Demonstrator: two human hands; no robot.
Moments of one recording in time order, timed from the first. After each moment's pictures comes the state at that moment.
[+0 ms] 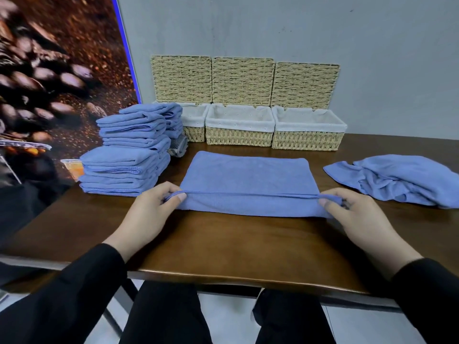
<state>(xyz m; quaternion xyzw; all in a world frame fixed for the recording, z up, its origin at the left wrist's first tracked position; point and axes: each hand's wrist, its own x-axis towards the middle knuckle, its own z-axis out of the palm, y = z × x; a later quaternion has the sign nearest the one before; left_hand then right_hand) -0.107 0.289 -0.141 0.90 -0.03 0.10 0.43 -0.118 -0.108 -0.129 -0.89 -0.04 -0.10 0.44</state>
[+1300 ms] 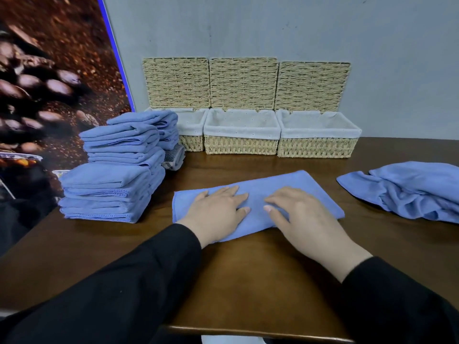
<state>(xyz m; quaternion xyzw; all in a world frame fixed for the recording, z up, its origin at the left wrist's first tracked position) -0.008 0.189 -0.143 0.98 -0.17 -0.07 0.04 -0.044 -0.022 -0.145 -0.96 -0.19 -0.15 0.17</state>
